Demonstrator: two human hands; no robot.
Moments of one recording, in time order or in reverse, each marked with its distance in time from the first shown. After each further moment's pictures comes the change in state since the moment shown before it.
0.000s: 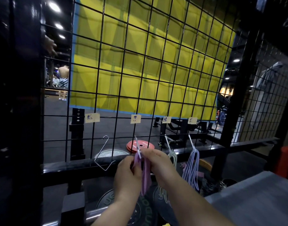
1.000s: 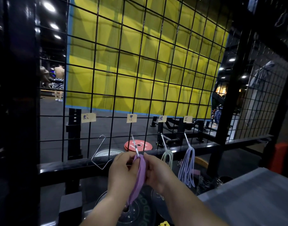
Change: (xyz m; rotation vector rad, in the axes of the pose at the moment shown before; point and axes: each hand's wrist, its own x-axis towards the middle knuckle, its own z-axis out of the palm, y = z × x) left_hand 0.001 0.015 -0.017 0.001 -0.097 0.102; right_hand -0.016 0.006 0.003 0.211 0.159 0.351
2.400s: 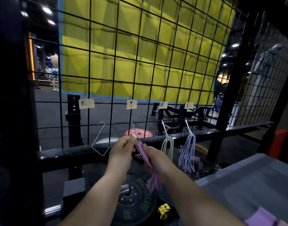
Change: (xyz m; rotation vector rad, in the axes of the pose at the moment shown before) left_hand 0.011 0.003 0.000 -0.378 -0.063 -0.279; right_hand 0.007 0.014 -0.012 -0.359 -0.031 -0.142
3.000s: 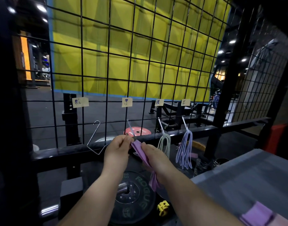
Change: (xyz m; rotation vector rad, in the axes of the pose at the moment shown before) left_hand 0.002 -0.009 0.002 0.041 0.057 0.019; right_hand -0.004 0.007 -0.002 -0.024 0.061 -0.054
